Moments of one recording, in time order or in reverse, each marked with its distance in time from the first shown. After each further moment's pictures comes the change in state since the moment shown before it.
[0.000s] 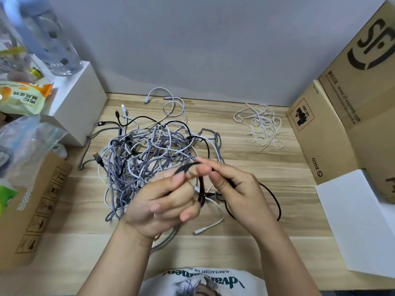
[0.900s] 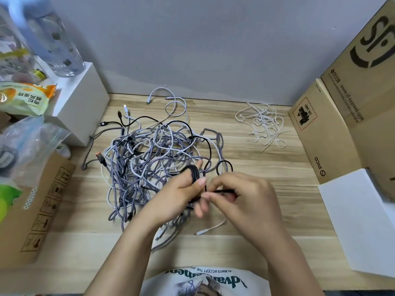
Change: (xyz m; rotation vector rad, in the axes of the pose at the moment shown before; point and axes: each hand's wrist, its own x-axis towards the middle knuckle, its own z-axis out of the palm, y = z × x) left_hand 0.006 -0.022 -0.033 0.991 0.580 -0.218; right_hand -0.014 -0.012 -0.003 -0.559 0.126 -0.133
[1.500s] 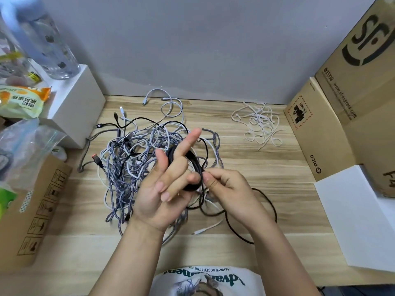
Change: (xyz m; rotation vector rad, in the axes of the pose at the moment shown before) left_hand -0.008 0.031 0.001 -1.165 -0.345 0.311; right_hand 0.013 0.023 0.028 0.589 -0.268 0.280
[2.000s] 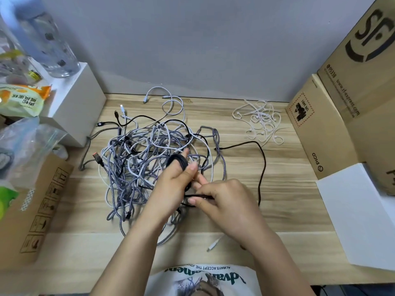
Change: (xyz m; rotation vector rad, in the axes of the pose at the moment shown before) left_hand 0.005 -0.017 -0.026 1.142 0.566 -0.052; right_hand -0.020 -0.022 0.006 -0.708 -0.004 -0.048
